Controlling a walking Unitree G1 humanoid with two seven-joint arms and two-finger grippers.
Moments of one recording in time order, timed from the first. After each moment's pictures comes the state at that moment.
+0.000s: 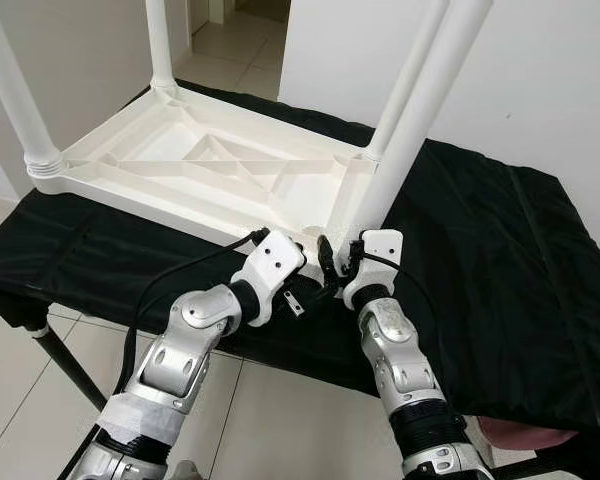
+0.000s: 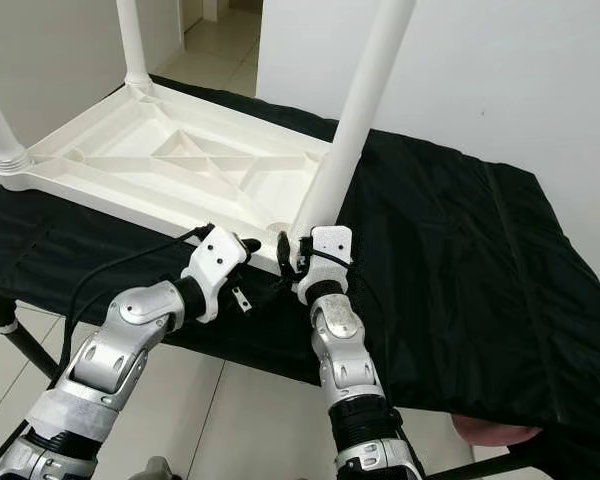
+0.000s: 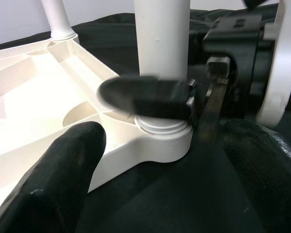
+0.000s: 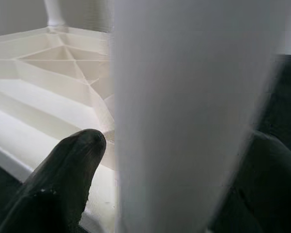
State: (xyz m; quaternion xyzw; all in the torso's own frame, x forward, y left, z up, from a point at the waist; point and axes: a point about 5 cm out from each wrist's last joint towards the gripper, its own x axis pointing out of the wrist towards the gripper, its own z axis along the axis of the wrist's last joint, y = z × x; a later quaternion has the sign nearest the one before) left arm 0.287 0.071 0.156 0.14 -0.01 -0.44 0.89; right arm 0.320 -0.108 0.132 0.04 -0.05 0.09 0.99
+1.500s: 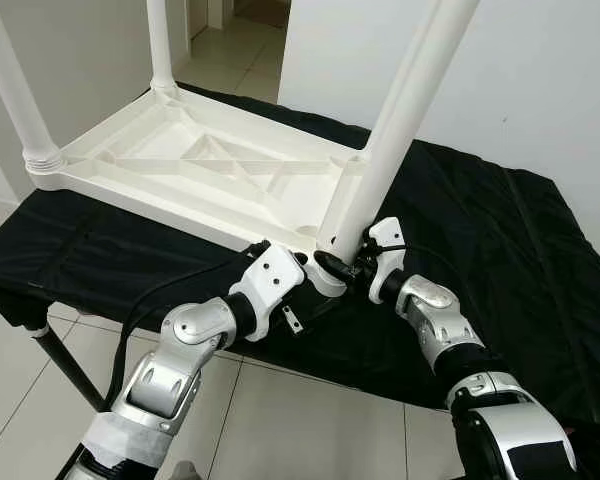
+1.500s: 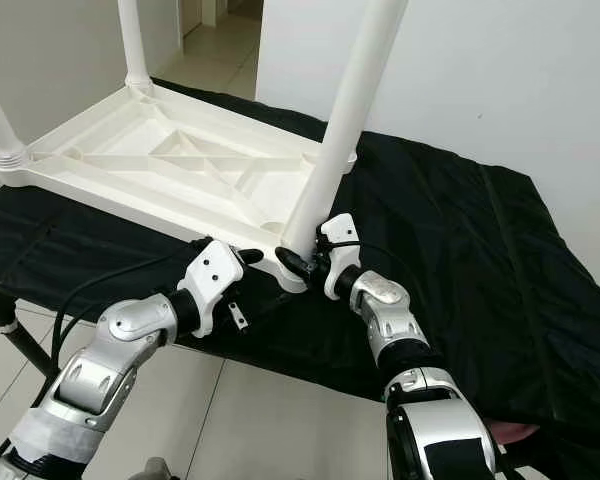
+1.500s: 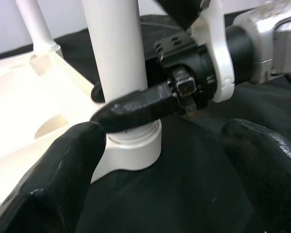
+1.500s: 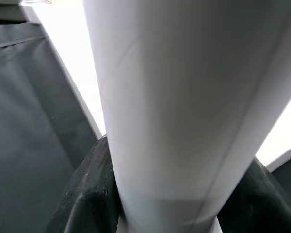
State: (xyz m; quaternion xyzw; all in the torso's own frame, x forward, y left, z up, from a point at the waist) left arm 0.272 0.071 0.156 0.14 -0.02 -0.46 0.88; right arm 0.352 -0.124 0.120 -0.02 0.00 0.34 0.94
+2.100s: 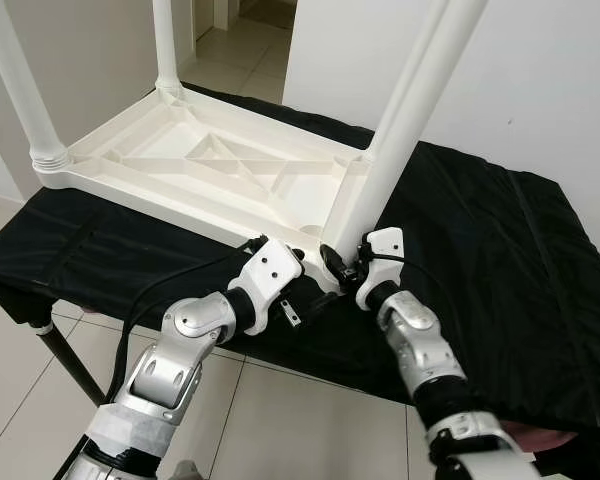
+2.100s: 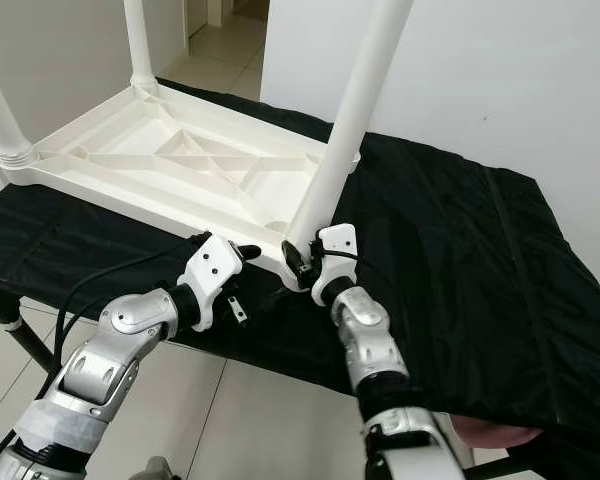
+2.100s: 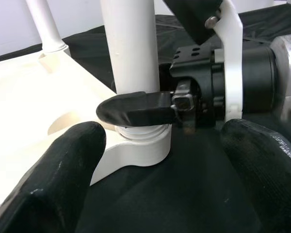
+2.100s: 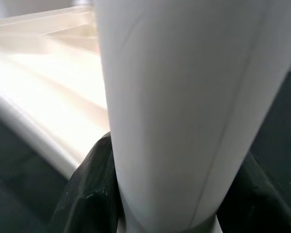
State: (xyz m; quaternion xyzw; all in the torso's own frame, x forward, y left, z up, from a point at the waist) left arm 0.278 0.072 0.158 0.14 -0.02 -0.46 0.88; right arm 0.330 -0.101 0.116 0.03 -0.02 0.13 0.99
